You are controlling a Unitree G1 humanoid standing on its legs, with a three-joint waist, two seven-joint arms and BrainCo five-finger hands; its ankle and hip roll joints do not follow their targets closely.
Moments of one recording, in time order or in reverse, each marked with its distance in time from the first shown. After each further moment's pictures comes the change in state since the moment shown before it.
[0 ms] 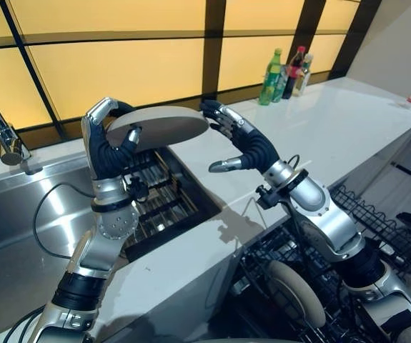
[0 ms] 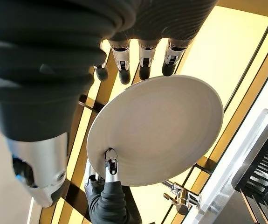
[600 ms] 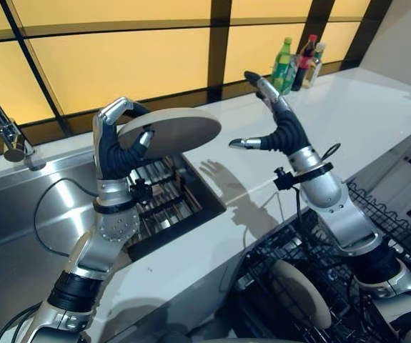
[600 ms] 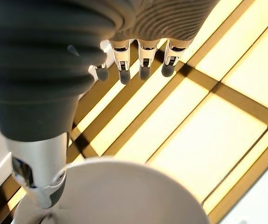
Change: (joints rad) left arm 0.000 0.043 -0.033 -0.052 0.003 -0.020 -0.025; right arm -0.001 -0.070 -0.095 -0.014 -0.360 -0.010 -0.223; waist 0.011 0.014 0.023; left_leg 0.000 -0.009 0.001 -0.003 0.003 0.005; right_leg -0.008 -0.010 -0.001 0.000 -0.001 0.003
